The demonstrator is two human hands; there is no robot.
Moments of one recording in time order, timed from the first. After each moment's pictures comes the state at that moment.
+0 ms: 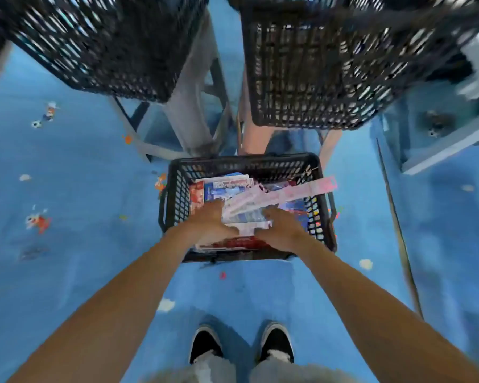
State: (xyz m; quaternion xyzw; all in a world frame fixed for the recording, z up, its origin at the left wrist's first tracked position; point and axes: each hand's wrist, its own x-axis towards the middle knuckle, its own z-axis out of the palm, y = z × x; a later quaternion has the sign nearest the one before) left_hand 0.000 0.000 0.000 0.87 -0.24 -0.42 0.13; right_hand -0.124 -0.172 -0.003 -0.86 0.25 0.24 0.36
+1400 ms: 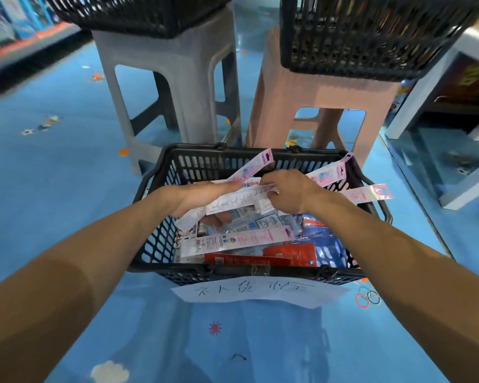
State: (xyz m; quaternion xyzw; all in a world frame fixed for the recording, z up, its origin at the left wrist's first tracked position) left_hand 0.051 0.003 -0.125 0.78 -0.17 -0.48 0.37; right_hand -0.048 -0.200 -0.110 -0.99 0.06 0.10 0.11
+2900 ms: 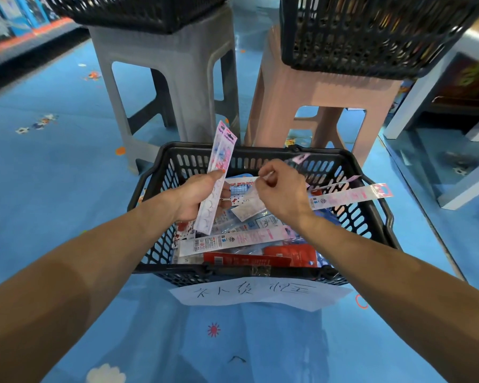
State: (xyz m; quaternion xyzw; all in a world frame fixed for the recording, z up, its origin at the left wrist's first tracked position) left_hand 0.056 -0.008 -0.143 0.68 0.01 -0.41 0.60; right_hand -0.058 -0.168 -0.137 -0.87 0.19 -0.18 0.41
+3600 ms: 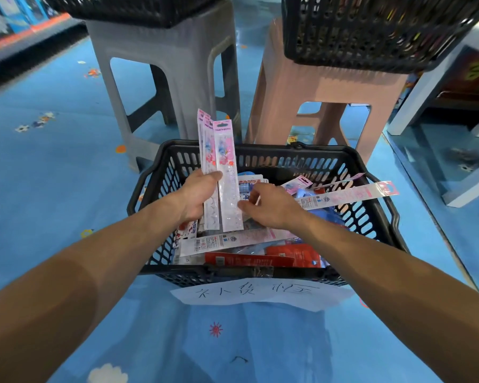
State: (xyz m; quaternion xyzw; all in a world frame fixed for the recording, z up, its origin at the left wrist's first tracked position) left_hand 0.062 -0.010 -0.158 0.68 0.03 -0.34 0.65; right_hand -0.049 -0.159 -0.145 -0.94 0.14 0.07 0.29
